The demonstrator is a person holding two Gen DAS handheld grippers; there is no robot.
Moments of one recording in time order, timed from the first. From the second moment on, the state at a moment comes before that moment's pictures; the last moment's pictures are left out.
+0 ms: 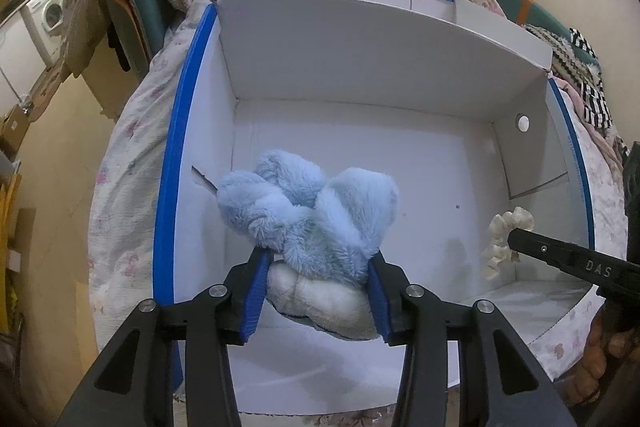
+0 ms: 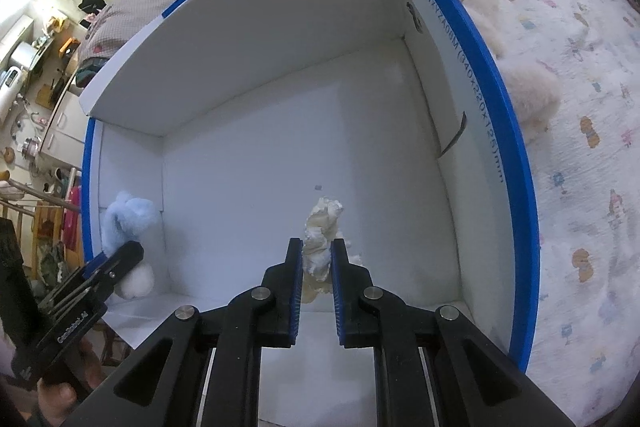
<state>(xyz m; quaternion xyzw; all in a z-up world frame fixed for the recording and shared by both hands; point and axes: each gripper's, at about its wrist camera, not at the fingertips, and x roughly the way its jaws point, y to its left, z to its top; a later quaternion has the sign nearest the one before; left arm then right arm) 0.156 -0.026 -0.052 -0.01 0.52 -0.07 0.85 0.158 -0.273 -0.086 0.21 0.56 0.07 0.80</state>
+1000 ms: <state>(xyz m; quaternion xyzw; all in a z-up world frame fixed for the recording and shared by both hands) 0.149 -0.016 -0.033 -0.05 0.51 -0.07 0.86 0.156 -0.266 -0.062 0.22 0.53 0.10 0.81</state>
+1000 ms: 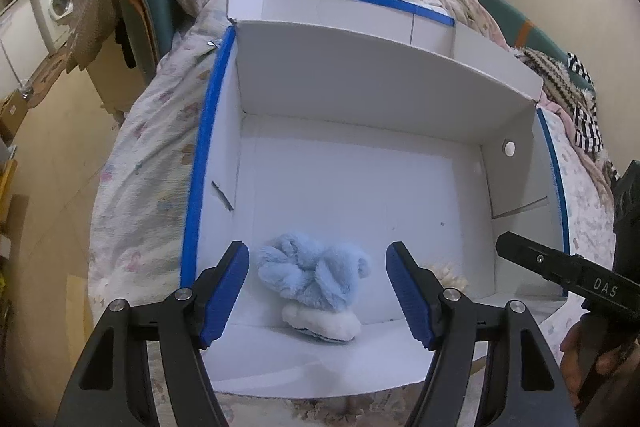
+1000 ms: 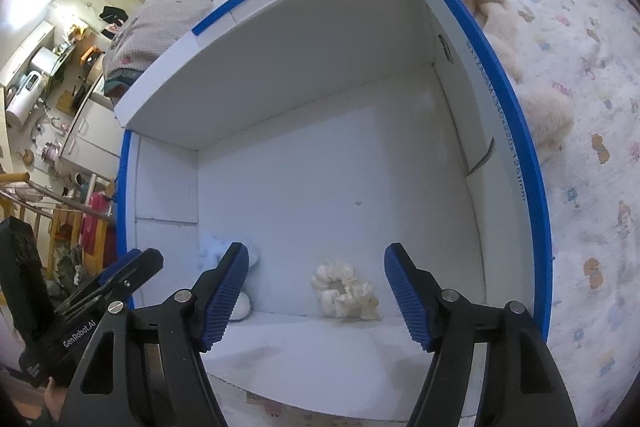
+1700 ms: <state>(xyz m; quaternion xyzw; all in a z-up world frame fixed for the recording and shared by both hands) 0.075 0.046 -0.006 -0.07 0.48 -0.04 0.87 0.088 -0.281 -0.028 0.22 0.49 0.09 0.84</state>
